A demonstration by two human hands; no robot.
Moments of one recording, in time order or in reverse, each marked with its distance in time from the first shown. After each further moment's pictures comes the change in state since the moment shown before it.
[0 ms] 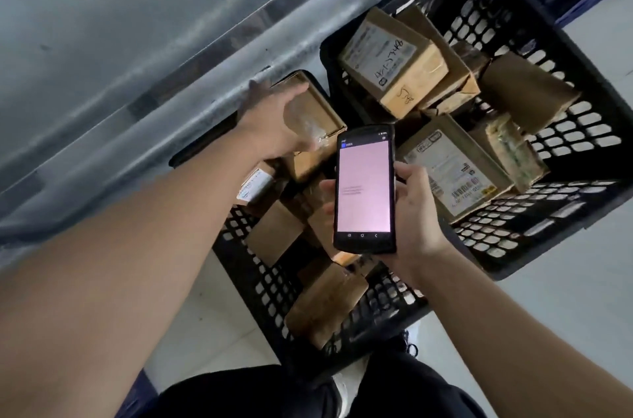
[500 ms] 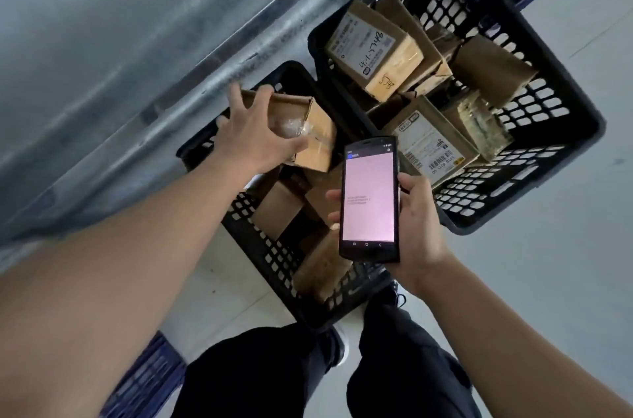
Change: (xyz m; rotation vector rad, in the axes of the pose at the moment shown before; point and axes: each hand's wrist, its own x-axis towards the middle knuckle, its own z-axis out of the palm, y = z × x) left_hand -0.057 0.002 -0.019 0.248 0.100 -0.106; right_hand -0.067 0.004 0.020 0.042 0.120 0.033
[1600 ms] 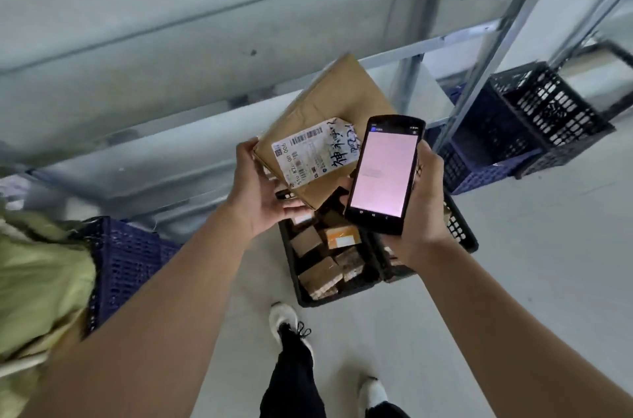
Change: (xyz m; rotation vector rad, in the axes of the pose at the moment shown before) left_hand -0.499 0.094 -0.255 -1.821 0.032 -0.214; right_hand -0.475 -0.128 0.106 -0.244 -0.478 -0.399
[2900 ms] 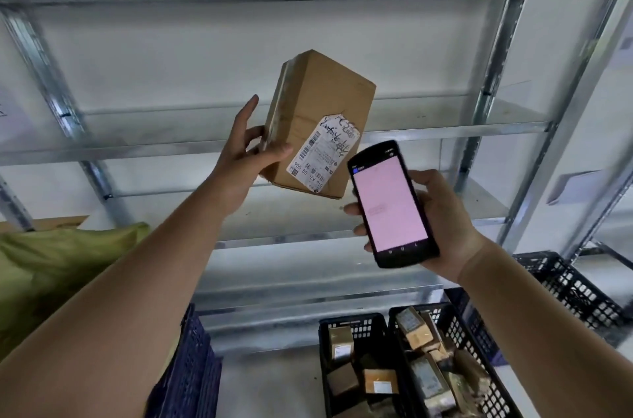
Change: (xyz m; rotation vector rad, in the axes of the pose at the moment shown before) left_hand -0.340 0.224 -0.112 0.340 -0.067 1.132; right_hand -0.207 -0.119 0.266 -0.340 -0.487 -0.044
